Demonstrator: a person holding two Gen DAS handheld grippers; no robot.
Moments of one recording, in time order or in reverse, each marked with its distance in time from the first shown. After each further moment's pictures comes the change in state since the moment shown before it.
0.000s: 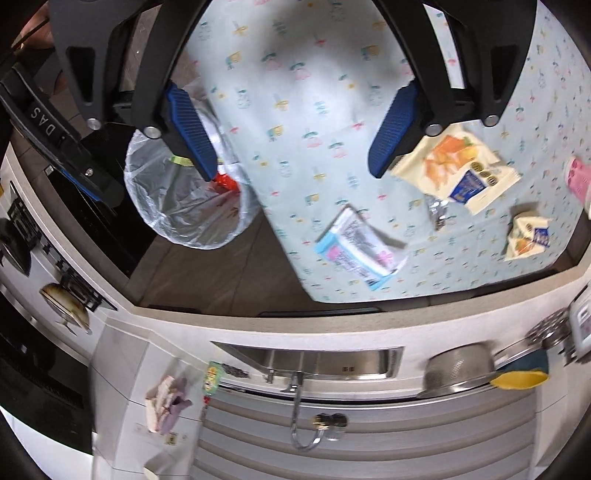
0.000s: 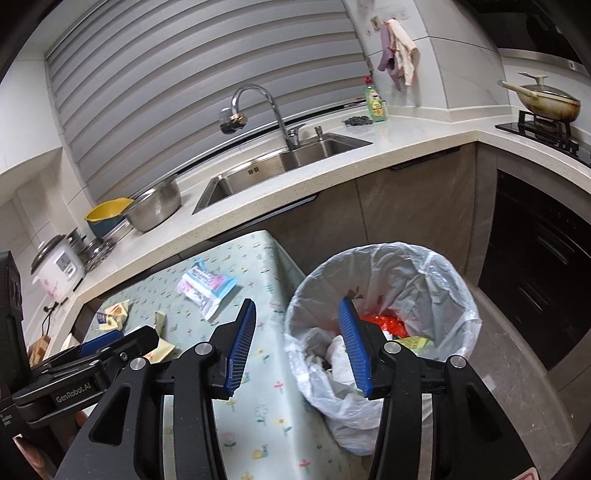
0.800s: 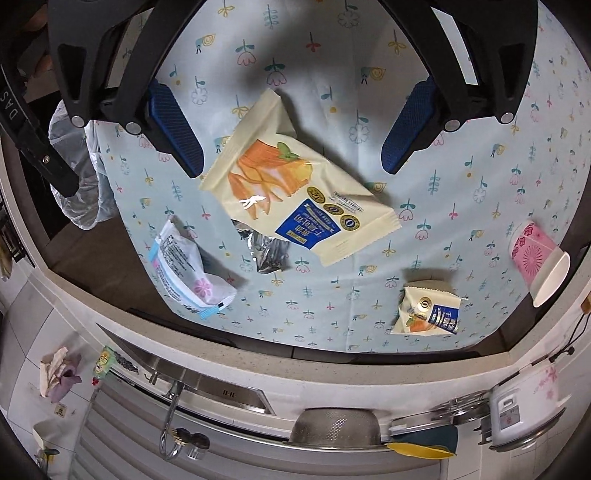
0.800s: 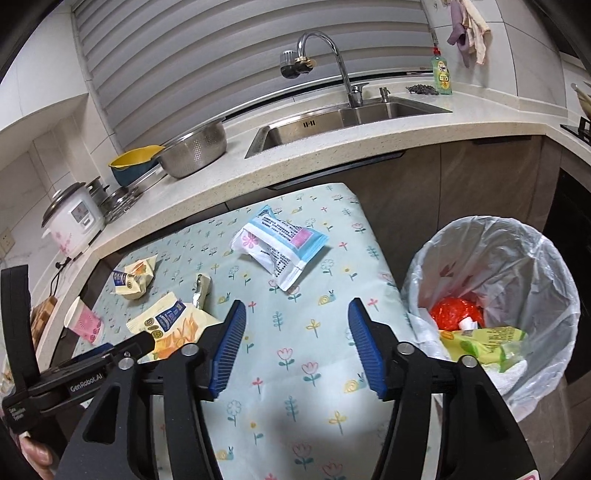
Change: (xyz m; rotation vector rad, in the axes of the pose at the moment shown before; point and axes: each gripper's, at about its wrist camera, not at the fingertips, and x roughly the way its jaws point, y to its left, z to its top) left arm 0.027 0.155 -0.025 -0.248 0.090 0.208; right arm 0.095 0.105 -0.028 -0.090 0.135 0.089
